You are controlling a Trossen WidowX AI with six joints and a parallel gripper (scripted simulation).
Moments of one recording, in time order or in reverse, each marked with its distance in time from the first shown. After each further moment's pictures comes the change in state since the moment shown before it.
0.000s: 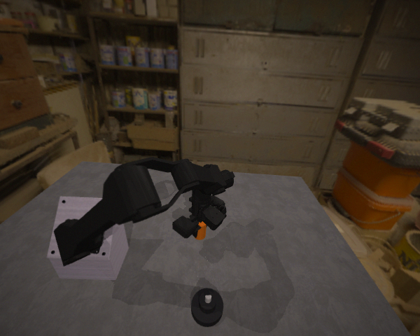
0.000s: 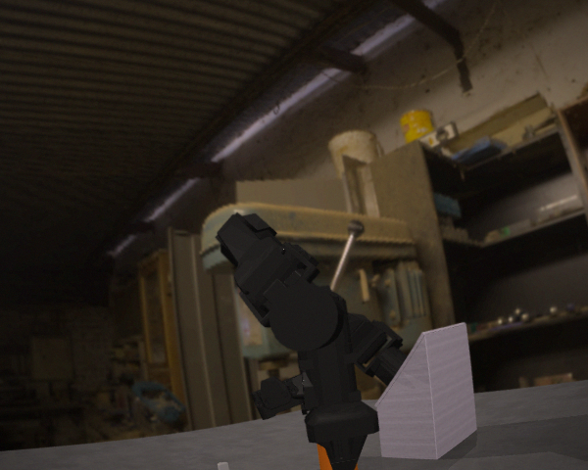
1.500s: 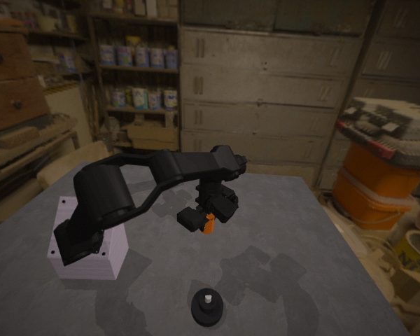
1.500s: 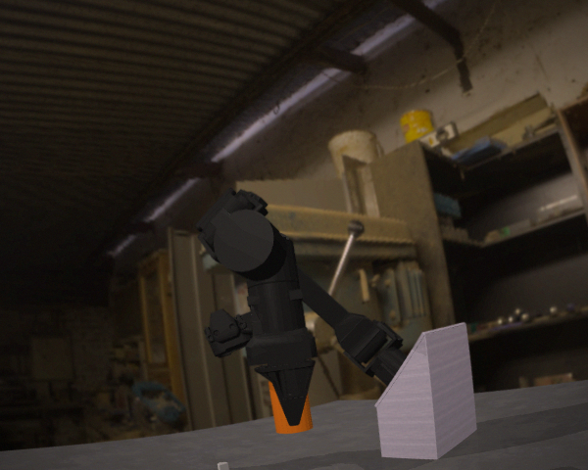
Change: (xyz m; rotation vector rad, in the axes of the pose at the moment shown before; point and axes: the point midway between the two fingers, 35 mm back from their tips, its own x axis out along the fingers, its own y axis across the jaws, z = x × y) arm -0.074 -0.019 0.042 0.007 0.019 0.017
